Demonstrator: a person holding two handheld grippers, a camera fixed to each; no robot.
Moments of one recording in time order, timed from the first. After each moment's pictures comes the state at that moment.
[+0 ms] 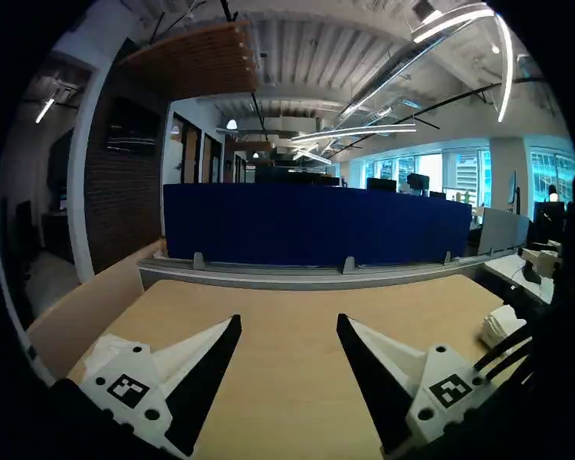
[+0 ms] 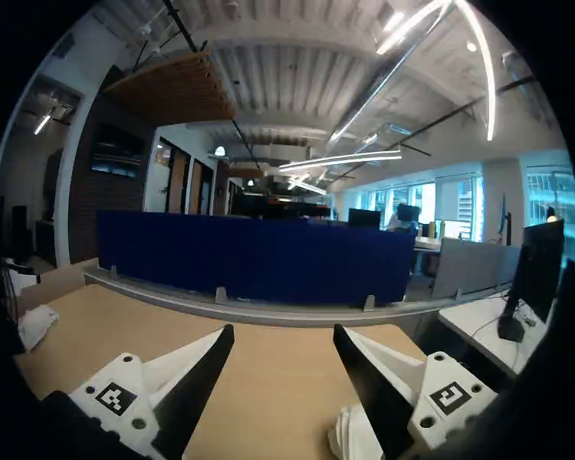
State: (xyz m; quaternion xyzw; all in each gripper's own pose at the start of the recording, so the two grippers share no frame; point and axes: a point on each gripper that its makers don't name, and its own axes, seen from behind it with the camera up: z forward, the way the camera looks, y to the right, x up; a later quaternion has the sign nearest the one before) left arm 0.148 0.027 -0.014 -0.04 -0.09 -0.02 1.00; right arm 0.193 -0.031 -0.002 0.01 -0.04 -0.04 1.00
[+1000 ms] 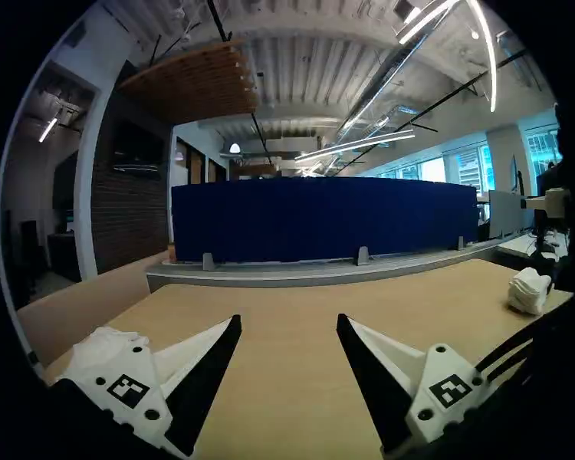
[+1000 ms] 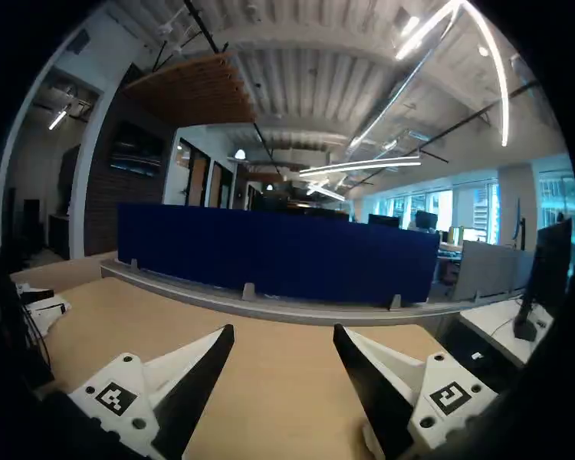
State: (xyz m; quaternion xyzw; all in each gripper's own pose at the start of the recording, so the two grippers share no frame) left arm 0.049 0.015 -0.009 -0.02 -0.03 0.01 1.00; right arm 0.158 -0.090 0.002 0.05 -0.03 -0.05 1.00
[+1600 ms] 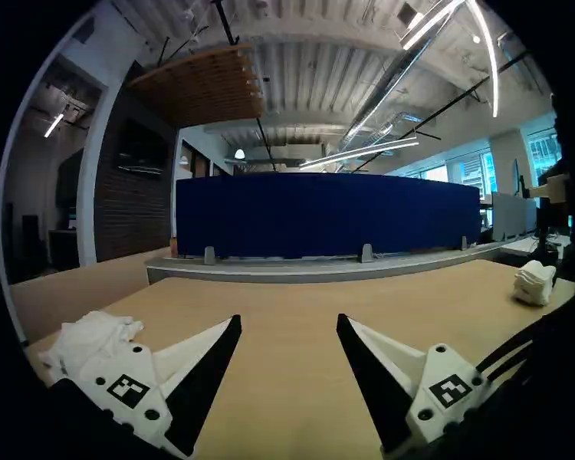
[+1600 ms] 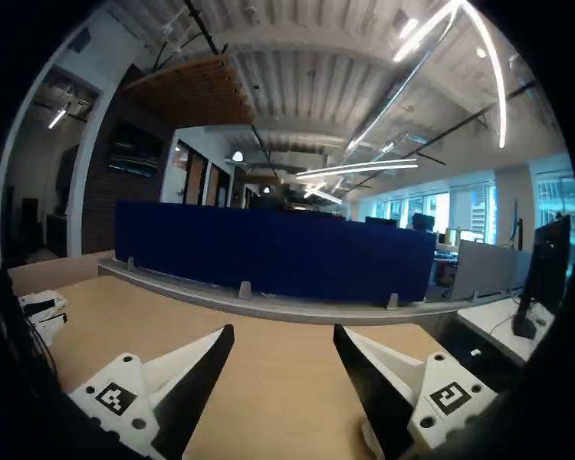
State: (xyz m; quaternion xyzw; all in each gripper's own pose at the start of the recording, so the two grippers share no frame) left arm 0.009 0.011 -0.004 -0.01 -0.01 0.00 1.00; right arm 0.139 -0.082 -0.001 0.04 -0.03 -0.06 1.00
